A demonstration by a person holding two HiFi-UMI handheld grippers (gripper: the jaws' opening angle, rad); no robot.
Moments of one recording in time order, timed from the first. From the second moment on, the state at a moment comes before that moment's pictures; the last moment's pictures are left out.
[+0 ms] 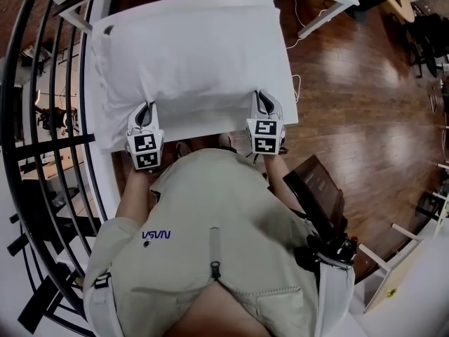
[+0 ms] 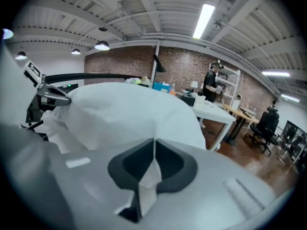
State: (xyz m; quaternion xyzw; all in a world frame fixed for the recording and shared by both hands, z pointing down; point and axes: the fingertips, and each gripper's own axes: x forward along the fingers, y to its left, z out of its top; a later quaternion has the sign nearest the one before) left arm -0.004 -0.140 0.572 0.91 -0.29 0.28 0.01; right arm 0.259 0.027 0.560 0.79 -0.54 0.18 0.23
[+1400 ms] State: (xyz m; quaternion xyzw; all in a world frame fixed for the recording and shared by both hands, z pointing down) left arm 0.041 -0.221 0.369 0.94 -0.31 0.14 0.09; right arm 0.212 -0.014 0.352 0.70 -0.66 -0.06 0.27
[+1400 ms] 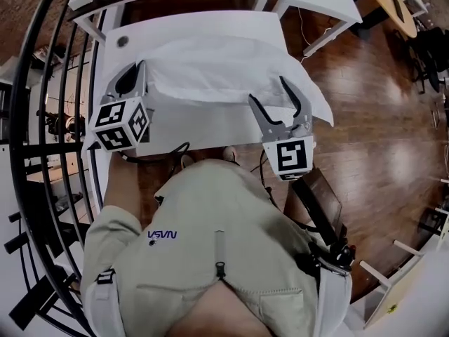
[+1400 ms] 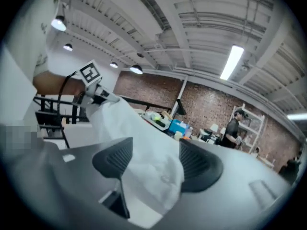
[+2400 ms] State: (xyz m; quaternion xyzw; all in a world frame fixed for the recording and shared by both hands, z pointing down) left arm 0.016 -0.117 0.395 0.96 -0.25 0.11 0.05; right arm 0.204 -0.065 0.367 0.67 -0.66 -0.02 0.34
